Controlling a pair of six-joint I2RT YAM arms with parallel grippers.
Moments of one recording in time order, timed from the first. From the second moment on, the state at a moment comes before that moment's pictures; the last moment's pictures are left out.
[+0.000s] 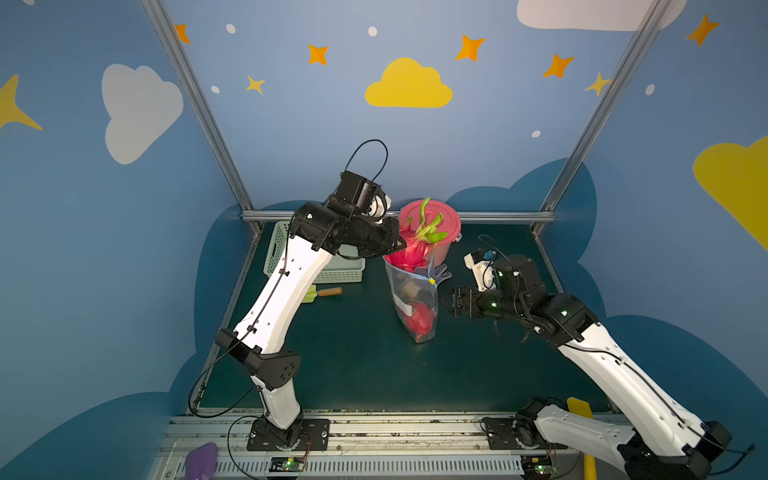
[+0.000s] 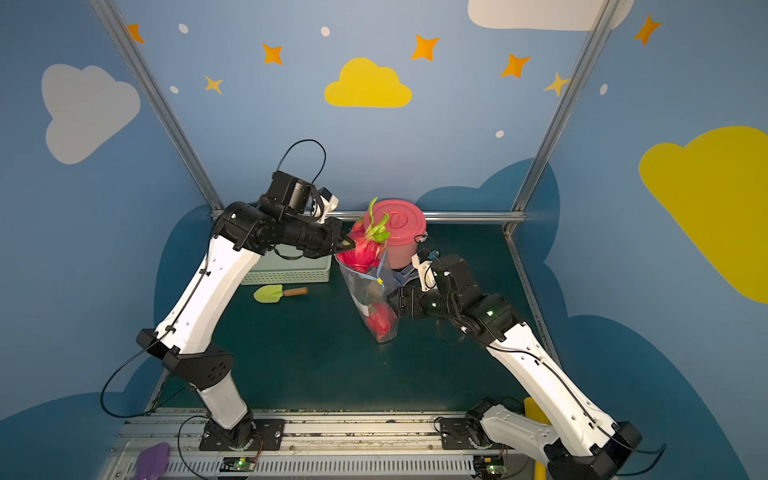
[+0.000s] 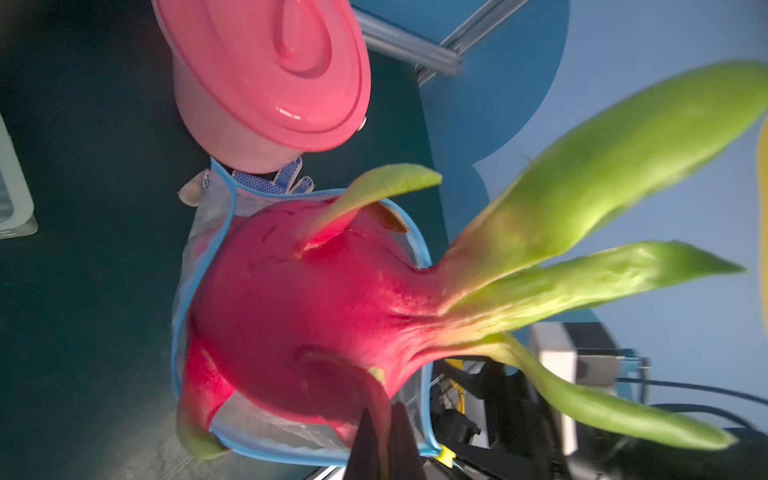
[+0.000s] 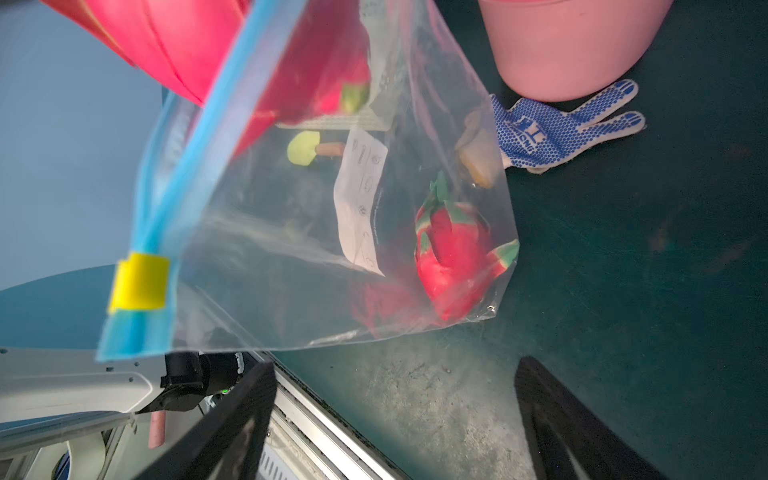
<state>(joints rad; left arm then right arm) -0.51 1.78 2.32 -1.27 0.42 -0.67 0.65 1.08 1.19 -0.82 -0.23 0.47</state>
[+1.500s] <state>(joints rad) 0.06 2.43 2.45 -1.09 0.25 -0.63 0.52 1.65 2.04 -1.12 -0.47 0.48</state>
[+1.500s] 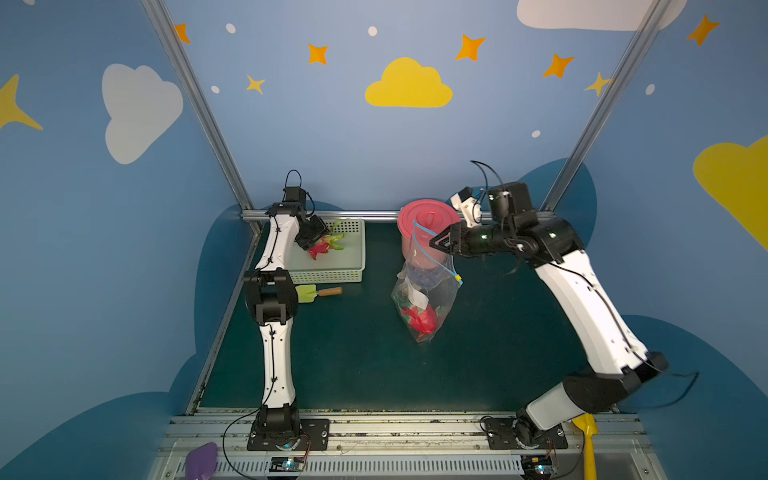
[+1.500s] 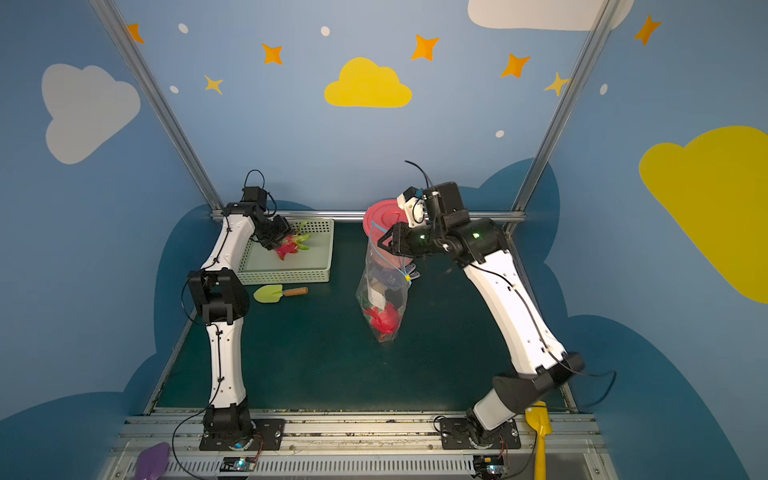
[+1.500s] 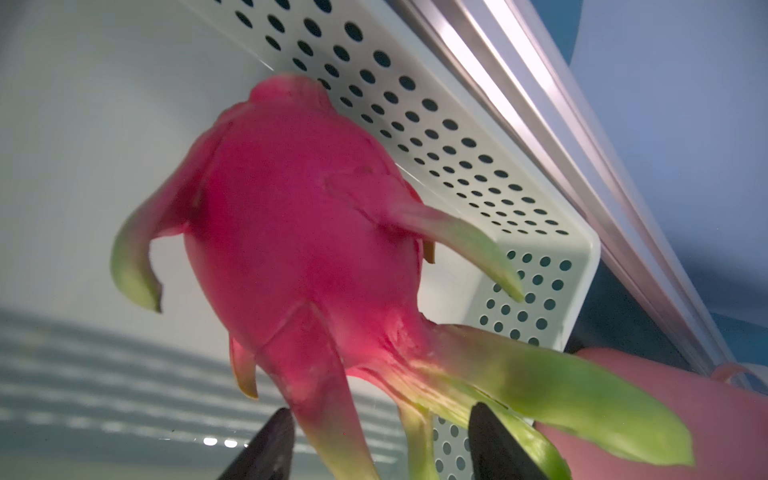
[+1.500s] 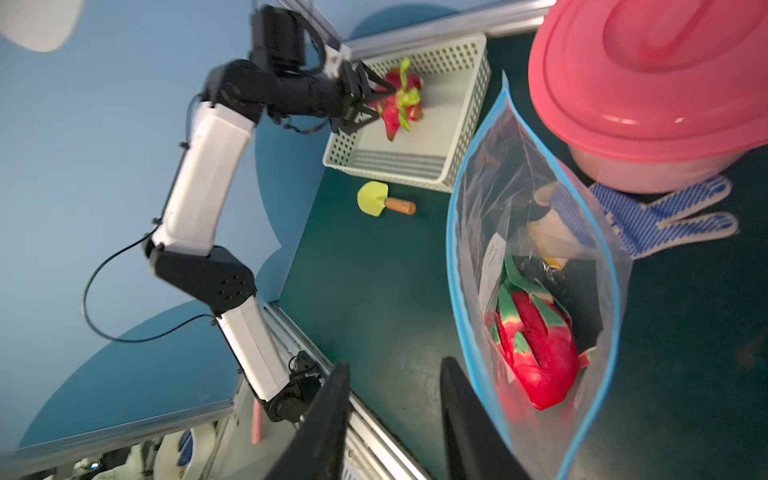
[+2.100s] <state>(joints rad) -0.13 1.77 1.98 -0.99 0.30 -0.63 0.49 1.88 2.26 -1.42 -0.42 0.46</state>
